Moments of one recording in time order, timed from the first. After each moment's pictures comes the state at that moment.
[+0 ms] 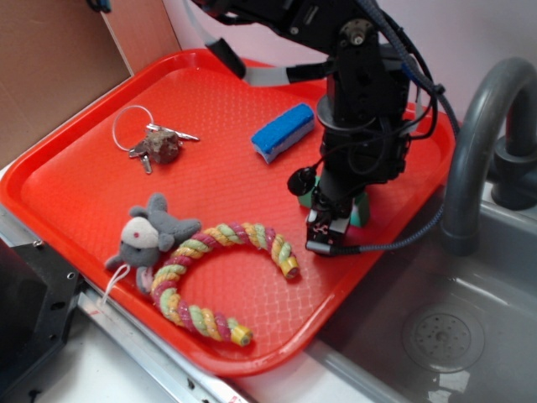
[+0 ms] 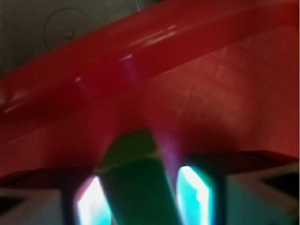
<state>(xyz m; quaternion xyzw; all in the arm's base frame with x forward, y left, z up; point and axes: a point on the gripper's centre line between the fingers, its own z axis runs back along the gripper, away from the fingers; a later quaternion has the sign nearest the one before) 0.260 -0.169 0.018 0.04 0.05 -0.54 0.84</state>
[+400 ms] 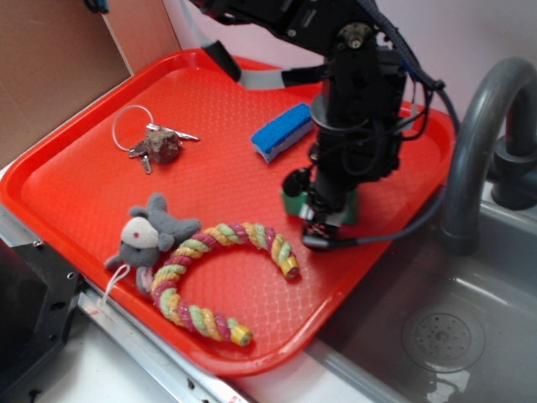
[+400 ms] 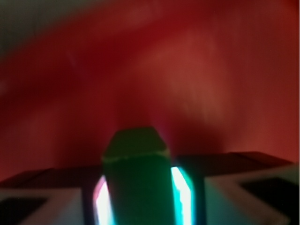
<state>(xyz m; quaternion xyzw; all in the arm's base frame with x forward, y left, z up) 0.258 -0.143 0.041 0.09 0.07 -0.45 0.89</state>
